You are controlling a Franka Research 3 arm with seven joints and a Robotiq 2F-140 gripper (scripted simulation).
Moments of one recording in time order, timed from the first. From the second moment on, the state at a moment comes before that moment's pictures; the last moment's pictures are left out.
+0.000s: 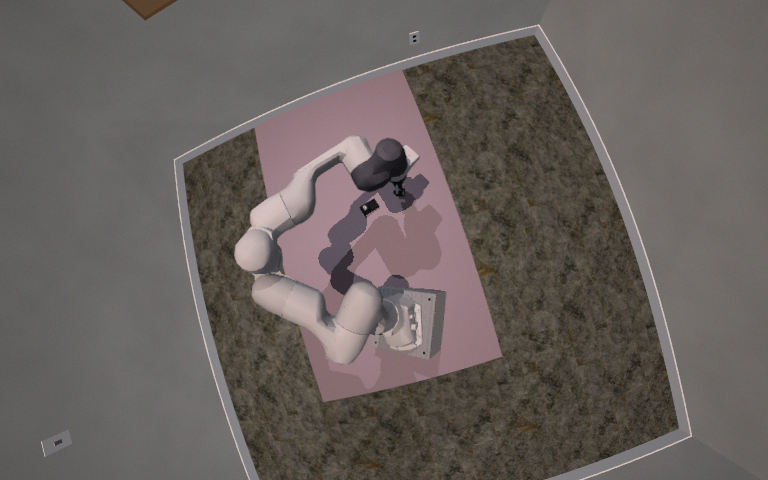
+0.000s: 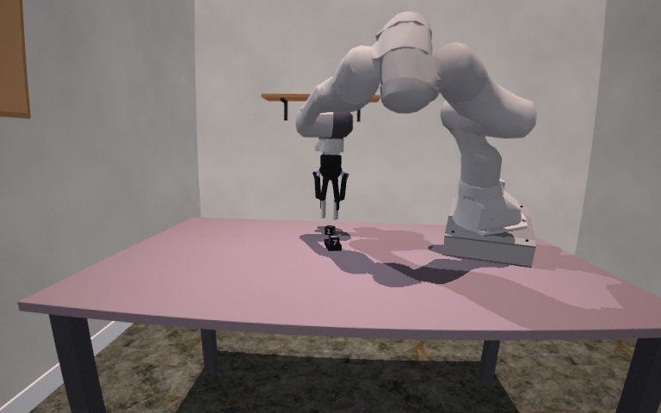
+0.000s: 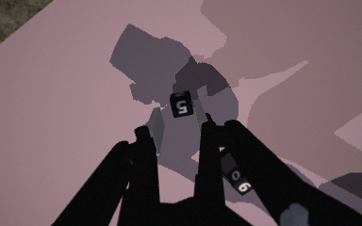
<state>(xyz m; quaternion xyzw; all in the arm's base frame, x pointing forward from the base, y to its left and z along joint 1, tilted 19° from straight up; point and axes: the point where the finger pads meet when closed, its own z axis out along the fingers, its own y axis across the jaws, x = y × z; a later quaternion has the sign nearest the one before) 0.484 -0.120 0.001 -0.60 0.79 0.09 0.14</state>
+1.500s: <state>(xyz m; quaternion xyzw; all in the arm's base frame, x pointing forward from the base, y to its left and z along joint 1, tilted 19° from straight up) 0.483 -0.107 0.021 -0.64 0.76 -0.06 -0.06</state>
